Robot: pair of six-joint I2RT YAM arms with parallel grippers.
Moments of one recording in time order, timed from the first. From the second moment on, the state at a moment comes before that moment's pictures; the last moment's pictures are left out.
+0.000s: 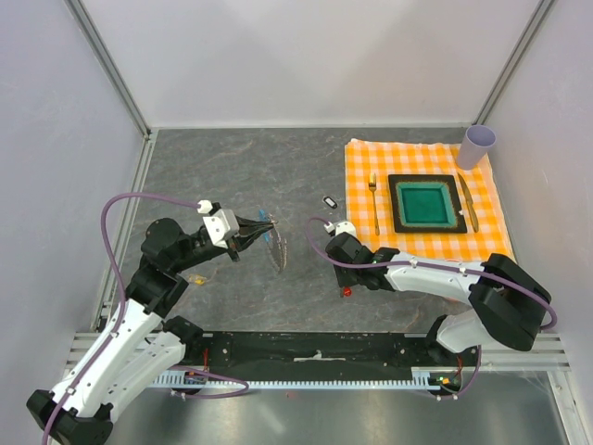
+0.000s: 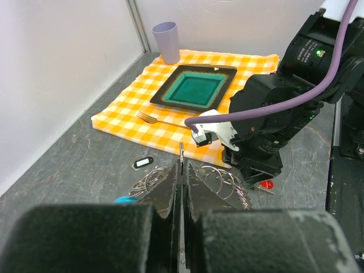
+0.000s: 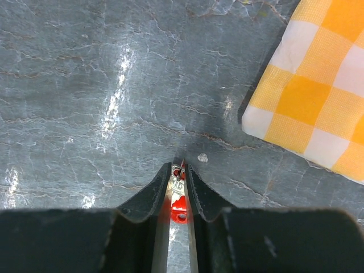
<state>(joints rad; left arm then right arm) -0.50 0.64 0.68 0.03 0.63 0.18 0.93 1.42 0.70 -0.30 0.25 0.53</state>
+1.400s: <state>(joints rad) -0.50 0.66 0.68 0.02 0.64 0.18 0.94 1.43 0.70 -0.30 0.26 0.53</state>
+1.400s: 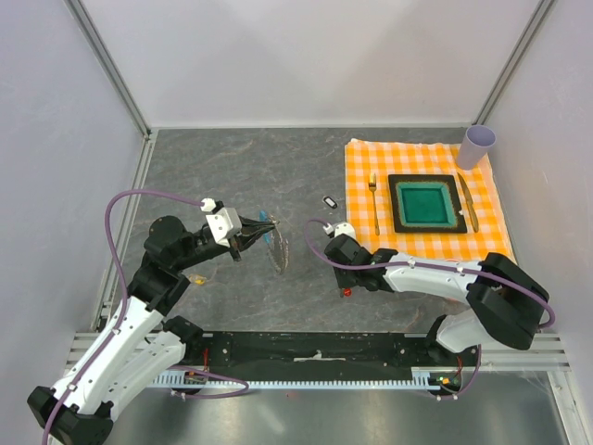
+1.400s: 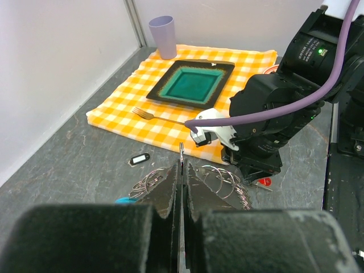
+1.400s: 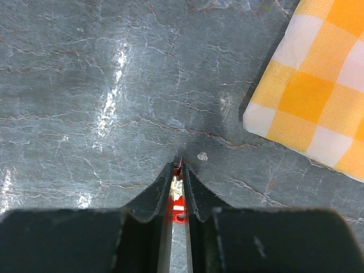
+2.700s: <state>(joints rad) -0.50 0.97 1.03 -0.13 0.86 0.36 0.95 0.97 1.06 -0.32 0.01 -0.25</state>
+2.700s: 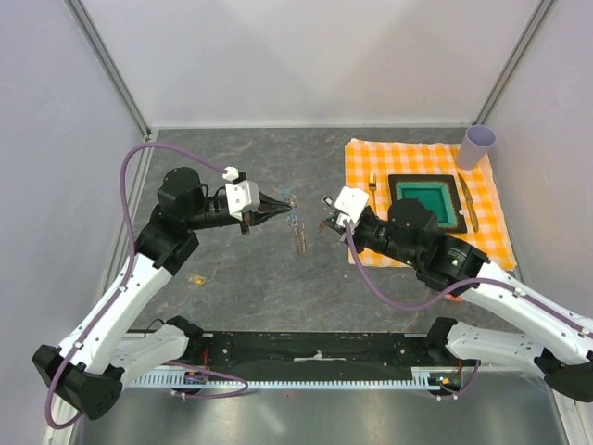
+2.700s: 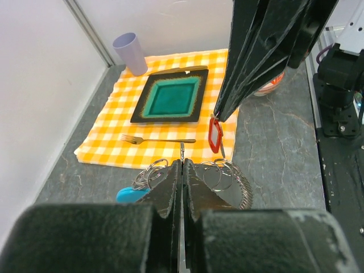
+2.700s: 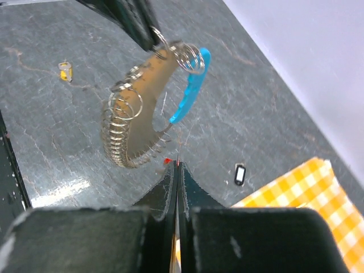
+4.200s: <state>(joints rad) -0.60 0.89 0.91 -0.19 0.87 0.48 0.89 1.10 1.23 -0.47 -0.44 -0.47</state>
